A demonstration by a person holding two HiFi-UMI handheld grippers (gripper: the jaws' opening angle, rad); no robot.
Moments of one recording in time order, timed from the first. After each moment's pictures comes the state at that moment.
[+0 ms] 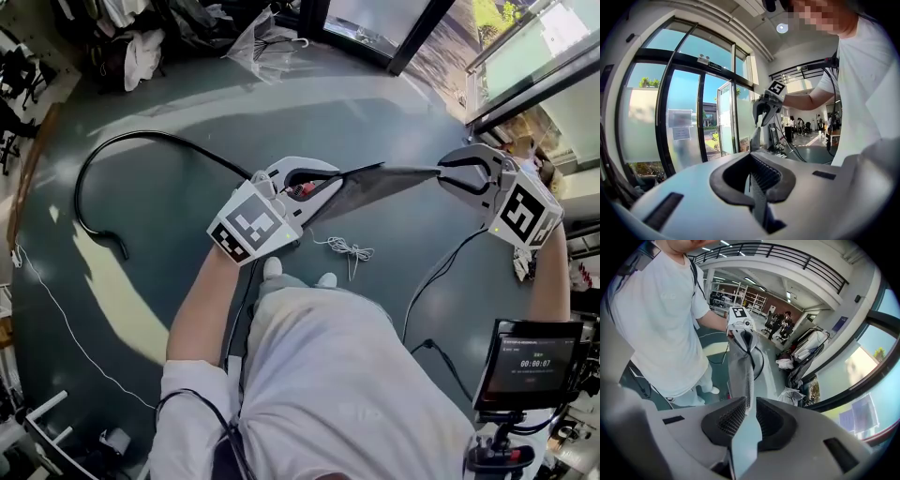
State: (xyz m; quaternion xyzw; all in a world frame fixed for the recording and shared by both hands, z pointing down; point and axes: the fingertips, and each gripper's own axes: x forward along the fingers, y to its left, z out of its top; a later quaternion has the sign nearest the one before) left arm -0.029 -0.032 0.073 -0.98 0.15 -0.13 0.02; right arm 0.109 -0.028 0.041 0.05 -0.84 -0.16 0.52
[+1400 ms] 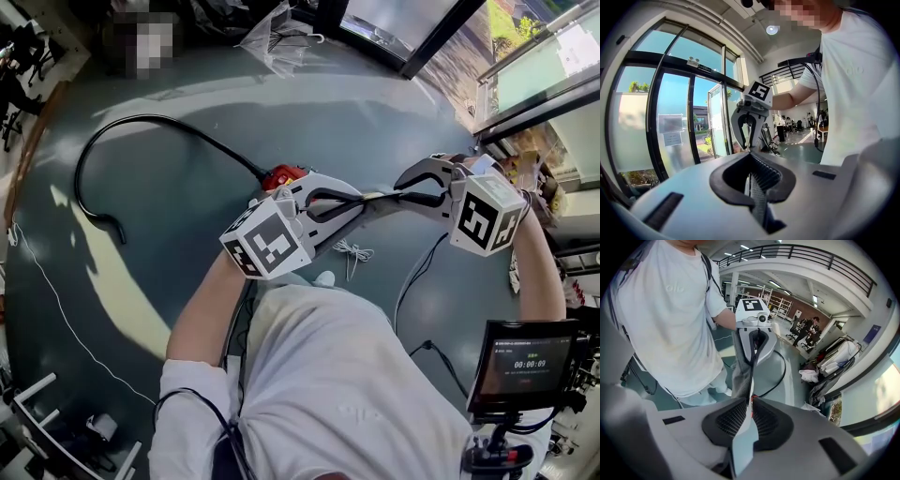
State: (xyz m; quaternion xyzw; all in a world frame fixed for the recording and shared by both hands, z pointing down) left arm -0.038 0.002 0.074 -0.99 0.11 -0.12 0.04; right arm 0.010 -0.008 0.088 -0.11 -0.84 -0.18 0.51
